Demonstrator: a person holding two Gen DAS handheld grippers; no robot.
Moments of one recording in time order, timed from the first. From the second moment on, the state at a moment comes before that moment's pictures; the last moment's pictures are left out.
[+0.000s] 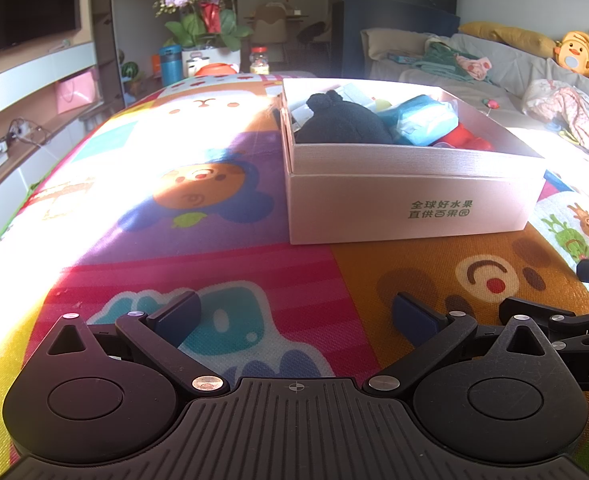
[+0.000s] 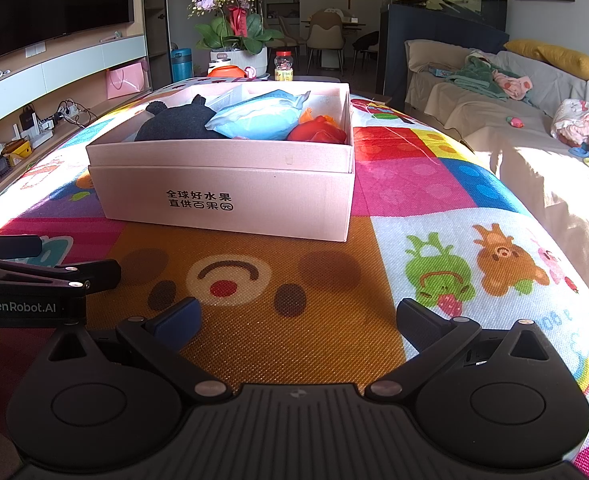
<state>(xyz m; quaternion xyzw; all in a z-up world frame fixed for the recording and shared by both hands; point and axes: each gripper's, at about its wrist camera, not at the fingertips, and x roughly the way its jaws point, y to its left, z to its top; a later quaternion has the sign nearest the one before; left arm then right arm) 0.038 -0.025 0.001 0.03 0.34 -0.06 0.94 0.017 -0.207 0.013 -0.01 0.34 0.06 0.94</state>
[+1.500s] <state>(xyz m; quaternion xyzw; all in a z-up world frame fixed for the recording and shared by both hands) 0.040 -0.014 0.003 0.03 0.36 -0.09 0.93 0.017 -0.207 0.014 -0.01 0.34 0.05 0.94</state>
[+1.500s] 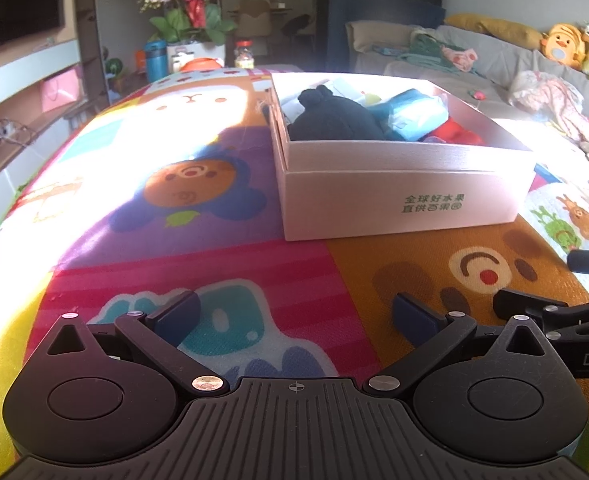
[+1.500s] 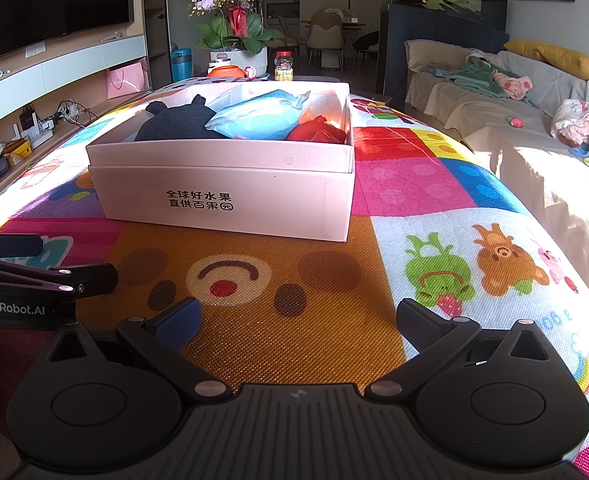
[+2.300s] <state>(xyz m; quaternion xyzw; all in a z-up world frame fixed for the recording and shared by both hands) 0.034 -0.021 0.005 0.03 0.36 -0.07 0.93 0.016 -0.207 0.014 -0.01 0.34 0.05 0.94</state>
